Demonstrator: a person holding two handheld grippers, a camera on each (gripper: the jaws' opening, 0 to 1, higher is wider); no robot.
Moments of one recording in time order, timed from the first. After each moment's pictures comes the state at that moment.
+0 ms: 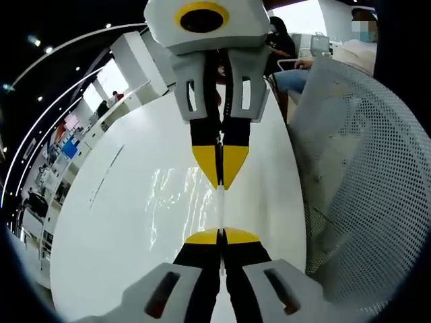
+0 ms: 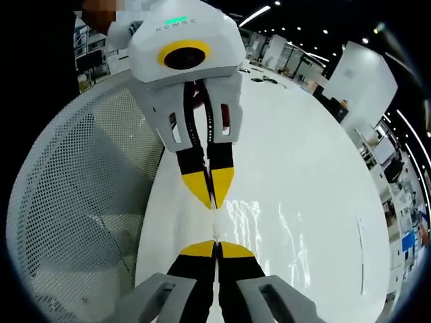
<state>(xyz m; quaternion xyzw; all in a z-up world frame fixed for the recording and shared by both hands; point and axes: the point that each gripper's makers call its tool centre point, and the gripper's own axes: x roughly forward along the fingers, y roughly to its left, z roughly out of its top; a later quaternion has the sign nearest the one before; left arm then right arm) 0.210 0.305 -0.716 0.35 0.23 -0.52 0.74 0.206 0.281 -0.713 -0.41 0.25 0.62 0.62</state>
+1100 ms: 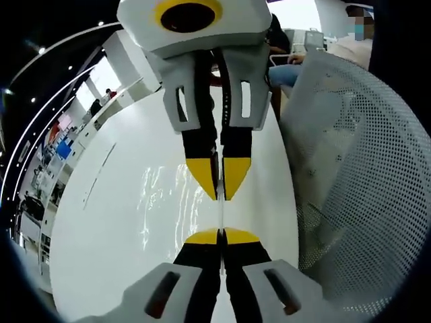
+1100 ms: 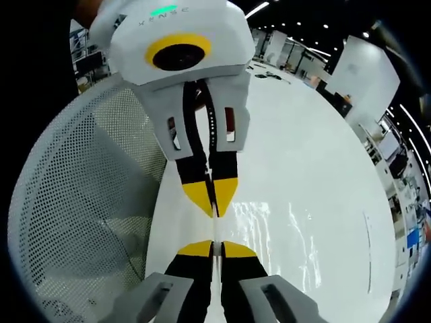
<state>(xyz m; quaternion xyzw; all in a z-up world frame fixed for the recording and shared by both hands) 0.201 0.302 -0.726 0.36 0.24 -0.53 0.73 0.196 0.285 -0.725 -0.41 0.27 0.62 0.61</state>
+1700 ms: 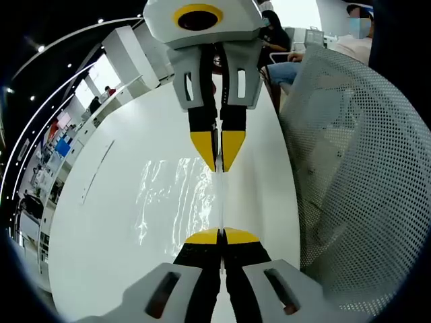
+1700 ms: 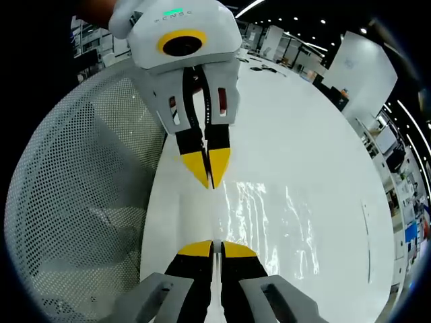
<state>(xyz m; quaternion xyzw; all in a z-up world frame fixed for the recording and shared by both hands) 0.200 0.308 -0.729 0.36 0.25 -0.53 0.72 0.204 0.262 -0.729 -0.41 0.28 0.61 0.62</state>
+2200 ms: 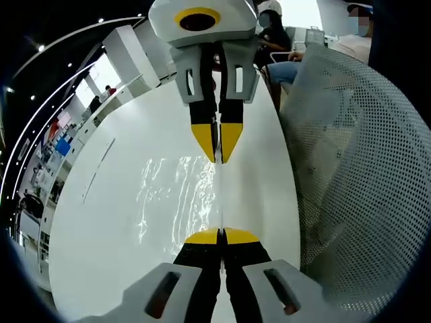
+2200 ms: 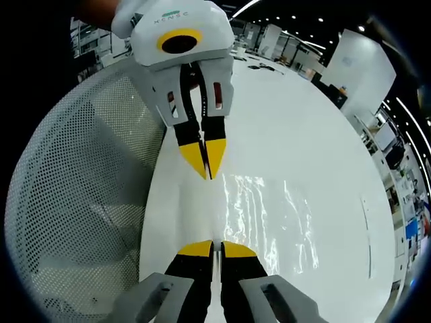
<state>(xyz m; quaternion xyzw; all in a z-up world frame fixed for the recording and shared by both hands) 0.200 0.310 -0.730 0.36 0.25 -0.53 0.72 0.206 0.252 -0.730 -0.41 0.29 0.60 0.62</state>
